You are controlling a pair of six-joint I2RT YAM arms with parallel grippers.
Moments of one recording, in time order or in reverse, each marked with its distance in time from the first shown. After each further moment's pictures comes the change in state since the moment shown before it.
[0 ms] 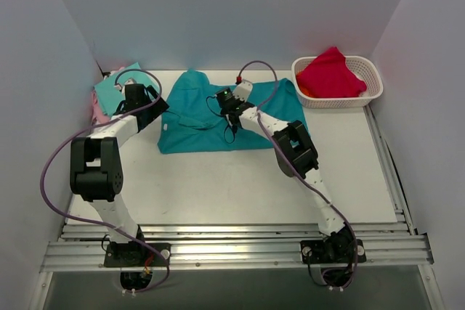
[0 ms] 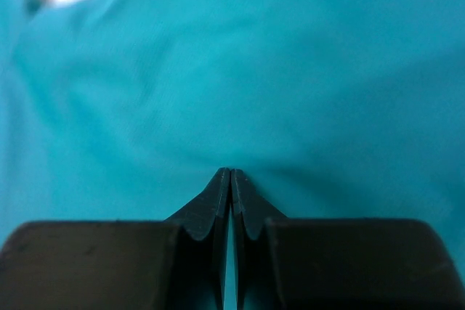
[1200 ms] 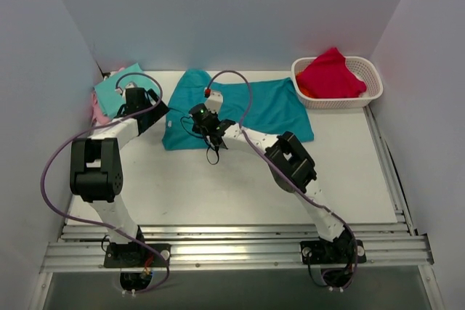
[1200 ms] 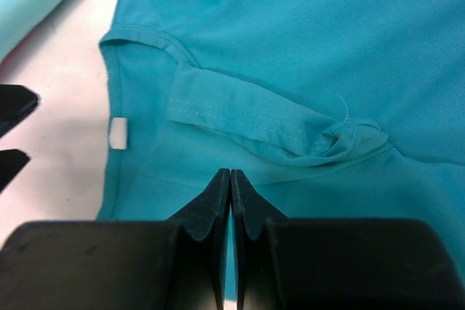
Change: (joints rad) left arm 0.000 -0.002 -0.043 0.034 0.005 0.000; right arm 0.192 -0.147 -0.161 0.177 -0.078 -0.043
